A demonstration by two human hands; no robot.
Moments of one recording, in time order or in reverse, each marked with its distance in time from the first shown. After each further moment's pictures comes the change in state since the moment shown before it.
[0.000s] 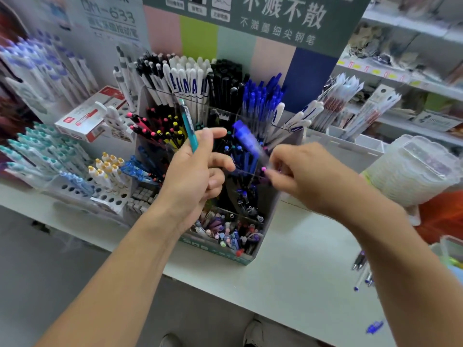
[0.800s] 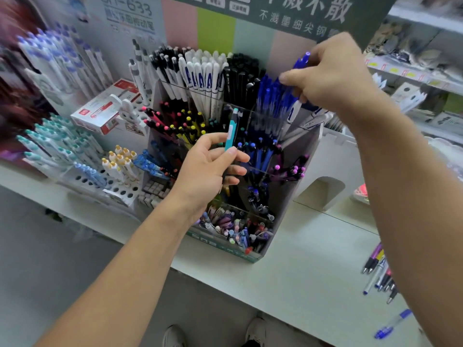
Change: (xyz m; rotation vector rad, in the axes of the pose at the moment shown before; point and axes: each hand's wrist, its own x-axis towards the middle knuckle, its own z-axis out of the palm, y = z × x) left_hand 0.009 -0.010 -0.008 0.152 0.015 0.065; right_hand 0.099 0.017 -0.053 0.353 0.426 0.252
